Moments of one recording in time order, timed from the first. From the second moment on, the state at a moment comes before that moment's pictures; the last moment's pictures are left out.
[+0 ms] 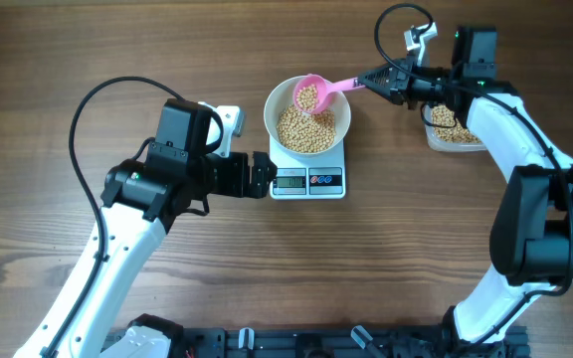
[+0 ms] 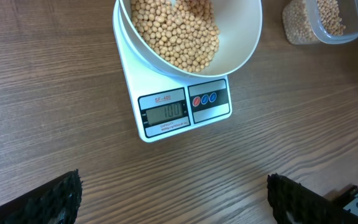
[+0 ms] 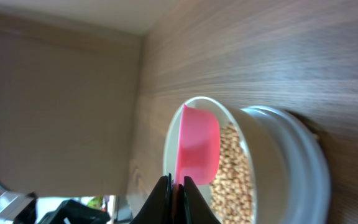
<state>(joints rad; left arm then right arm) -0.33 1.26 1.07 -0.81 0.32 -0.25 -0.01 1.92 1.32 -0.18 -1.09 0.55</state>
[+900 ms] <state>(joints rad) -0.33 1.26 1.07 -0.81 0.32 -0.25 -0.02 1.78 1.32 -0.25 -1.11 0.01</state>
